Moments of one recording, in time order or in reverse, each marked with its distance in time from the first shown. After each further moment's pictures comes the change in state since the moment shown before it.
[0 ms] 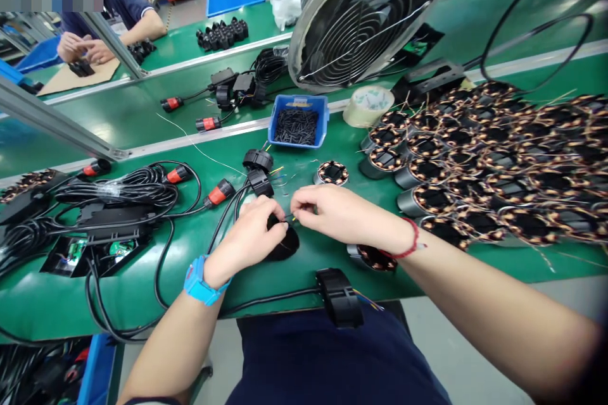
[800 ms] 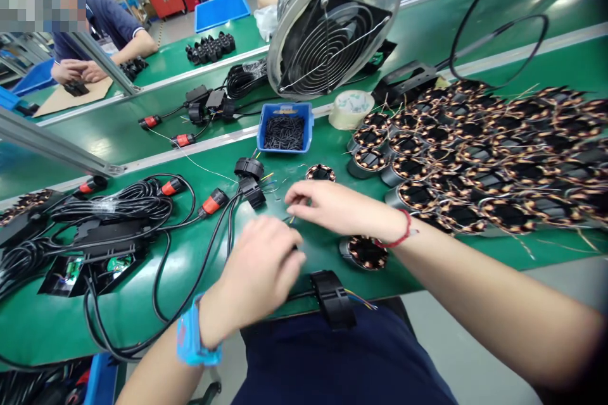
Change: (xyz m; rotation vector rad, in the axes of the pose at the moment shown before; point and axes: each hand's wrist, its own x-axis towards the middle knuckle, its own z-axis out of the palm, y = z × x) left_hand -0.030 0.036 0.007 0.294 0.122 0.419; right_hand -0.001 0.012 -0.012 0.071 0.022 0.067
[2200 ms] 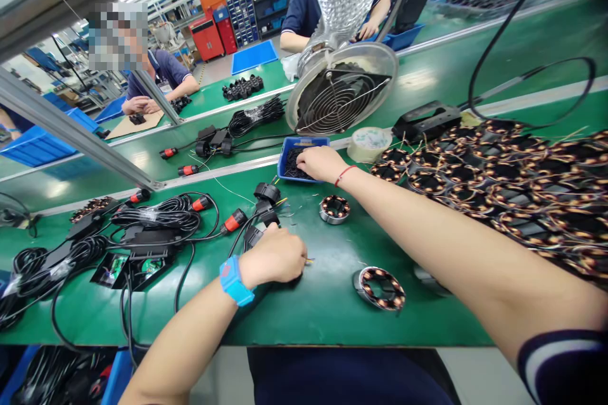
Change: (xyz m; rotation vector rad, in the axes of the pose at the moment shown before) left_hand 0.057 -0.017 -0.001 0.184 -0.545 -0.187; right_hand 0.129 0.056 -0.055 -0.607 0.233 -0.032
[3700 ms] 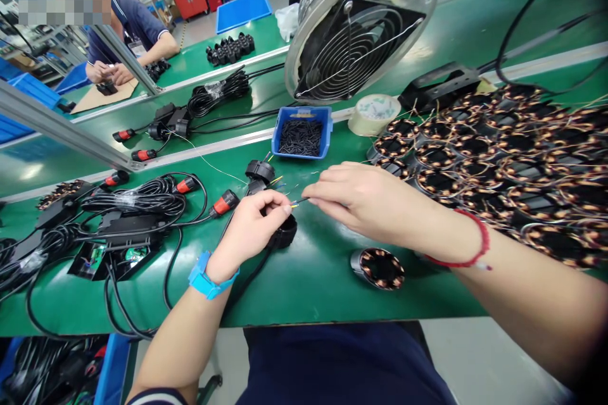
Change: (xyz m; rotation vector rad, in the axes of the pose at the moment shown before) left_hand -0.011 -0.026 0.010 -0.954 0.550 -0.106; right_hand -0.132 -0.051 -0.041 0.166 0.220 -0.449
